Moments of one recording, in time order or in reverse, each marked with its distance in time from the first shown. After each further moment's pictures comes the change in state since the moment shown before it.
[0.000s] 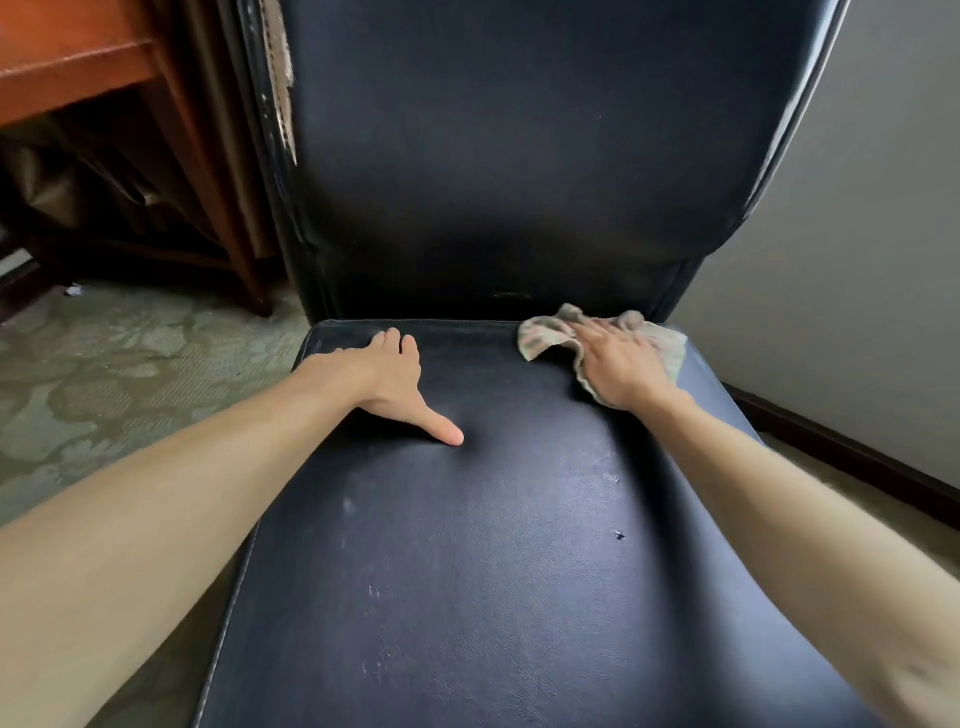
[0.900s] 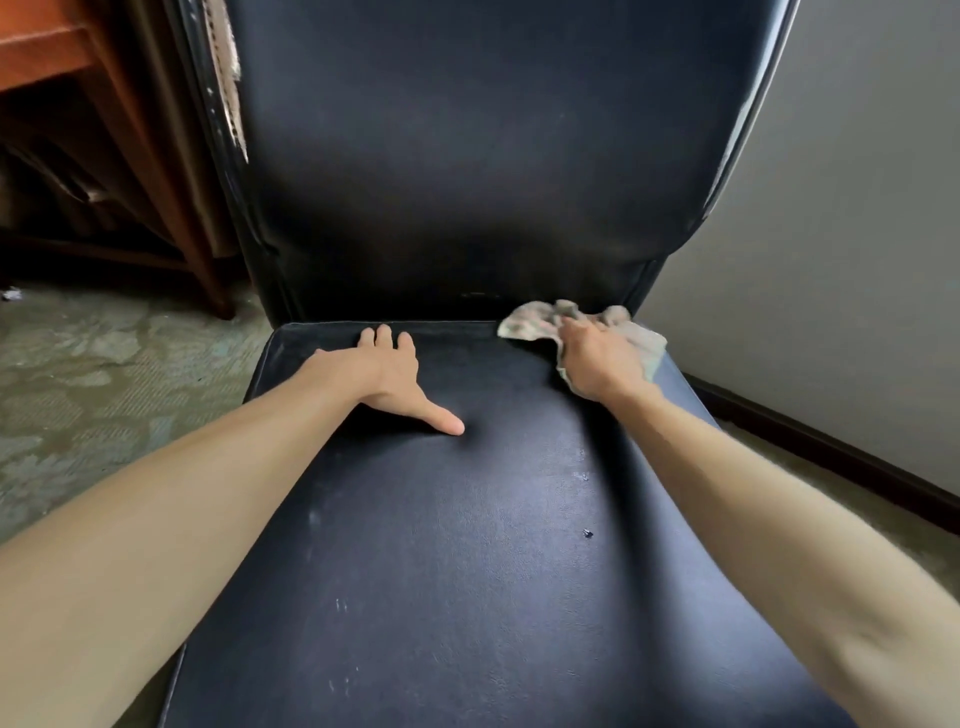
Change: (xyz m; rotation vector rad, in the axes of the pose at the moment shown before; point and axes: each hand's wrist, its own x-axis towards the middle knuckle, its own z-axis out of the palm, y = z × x) left_hand 0.013 0.029 -0.013 -0.087 -0.056 0.012; right_hand -0.001 0.004 -0.007 -0.014 0.046 0.159
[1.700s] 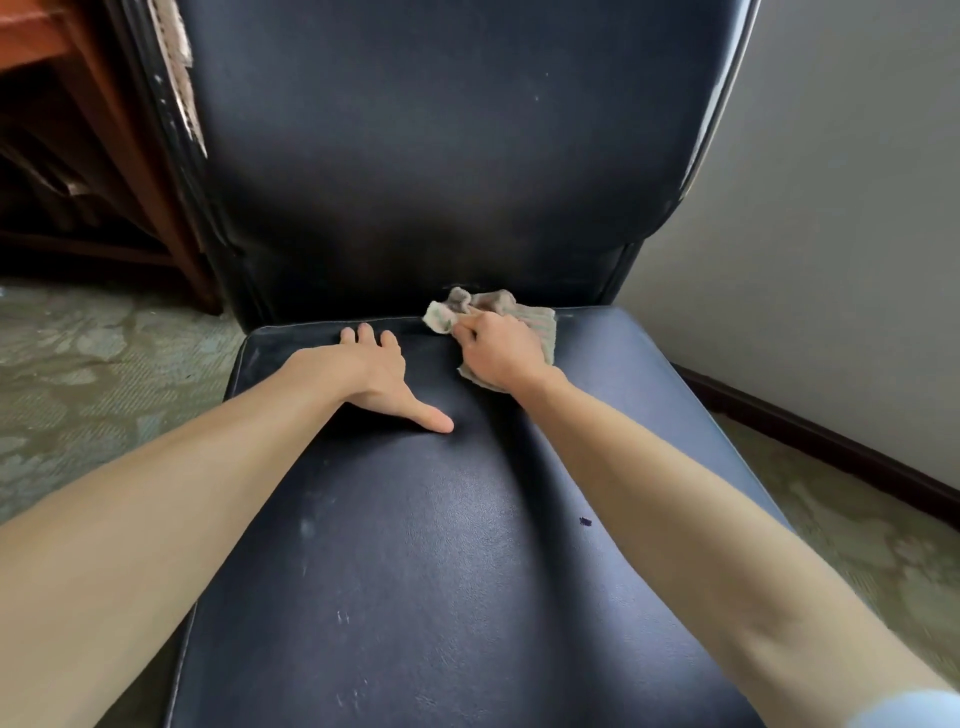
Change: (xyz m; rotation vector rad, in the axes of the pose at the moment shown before) left_hand -0.007 0.002 0.004 0.094 0.015 -0.070; right_hand 0.018 -0.099 0.013 0.241 -0.091 0.001
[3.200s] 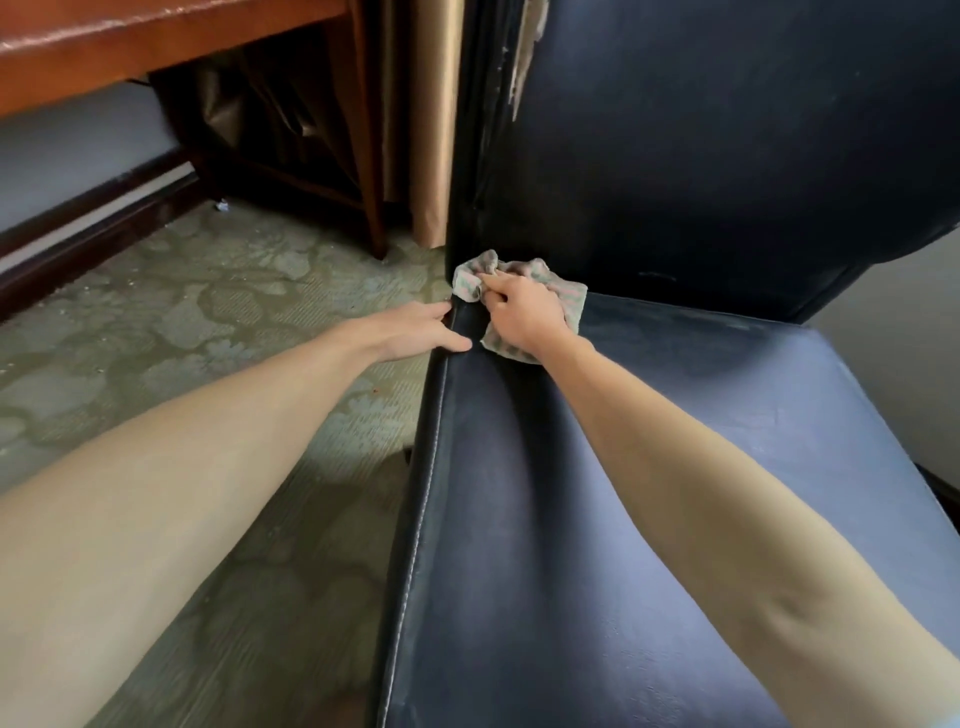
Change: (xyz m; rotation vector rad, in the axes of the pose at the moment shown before) left_hand -0.037 -0.163 0.067 -0.918 0.128 0.004; right_hand 0.010 -0.165 0.058 0.160 -0.153 -0.221
